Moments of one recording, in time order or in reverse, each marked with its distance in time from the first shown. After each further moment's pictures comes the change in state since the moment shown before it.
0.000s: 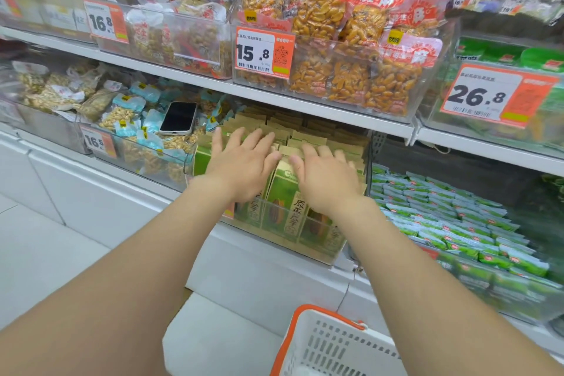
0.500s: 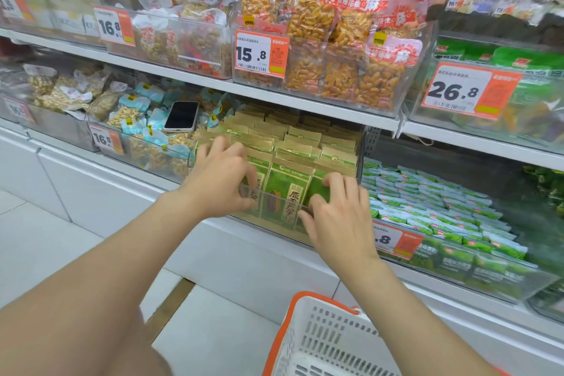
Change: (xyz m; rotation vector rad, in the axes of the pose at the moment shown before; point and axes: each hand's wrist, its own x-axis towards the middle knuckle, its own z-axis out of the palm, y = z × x) left_hand -0.061 -0.012 -0.013 0.052 0.109 0.137; right_hand -0.098 0.018 0.033 -0.182 0.325 -0.114
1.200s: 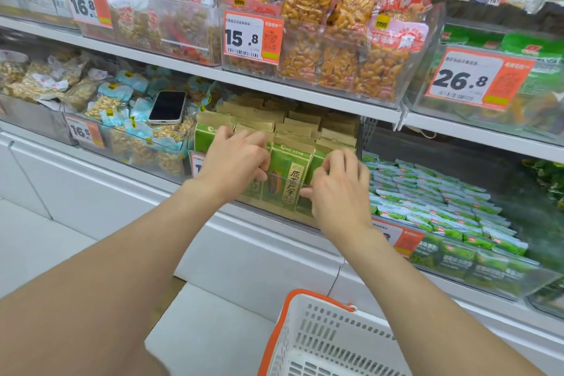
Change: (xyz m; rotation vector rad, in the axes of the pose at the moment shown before) left_hand 0.046 0.013 0.026 0.069 0.132 0.107; right_hand 0.039 0.011 0.019 -0.012 -0.018 0.092
